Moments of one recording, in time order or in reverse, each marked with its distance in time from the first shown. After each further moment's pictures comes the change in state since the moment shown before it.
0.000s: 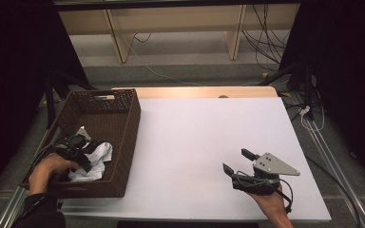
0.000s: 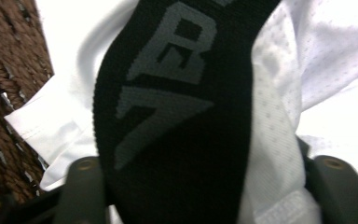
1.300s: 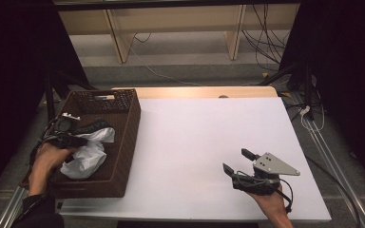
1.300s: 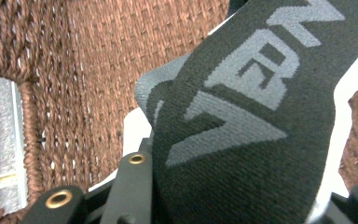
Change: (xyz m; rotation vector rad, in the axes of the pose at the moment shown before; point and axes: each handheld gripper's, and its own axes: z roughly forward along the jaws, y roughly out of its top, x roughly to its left) left arm -0.005 -0.001 -0.059 -0.490 0.080 -0.089; right arm 0.000 0.000 0.000 0.000 -0.001 0.000
